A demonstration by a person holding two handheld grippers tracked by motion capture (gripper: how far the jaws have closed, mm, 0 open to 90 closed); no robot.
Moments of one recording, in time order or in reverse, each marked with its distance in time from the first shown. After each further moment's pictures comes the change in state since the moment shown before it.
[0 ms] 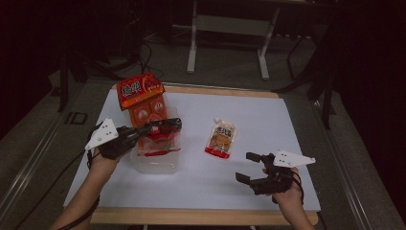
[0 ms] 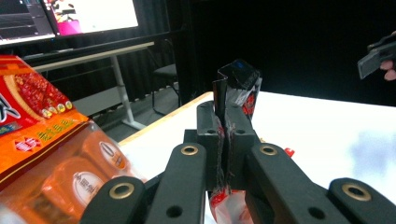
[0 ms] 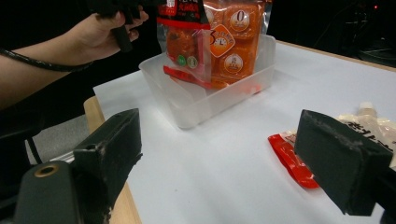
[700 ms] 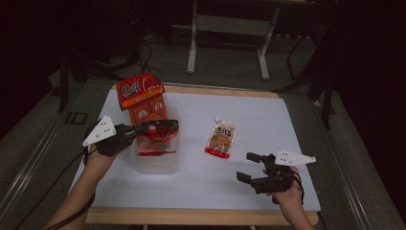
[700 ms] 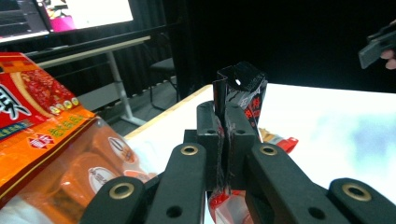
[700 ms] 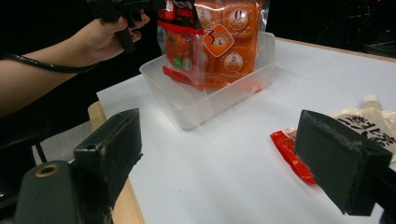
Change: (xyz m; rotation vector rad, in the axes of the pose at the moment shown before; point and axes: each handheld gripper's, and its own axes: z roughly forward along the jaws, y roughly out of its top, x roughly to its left) left arm 0.012 0.000 -0.001 0.032 -0.012 0.034; right arm -0.005 -0.004 -0.001 -0.005 0.012 0.048
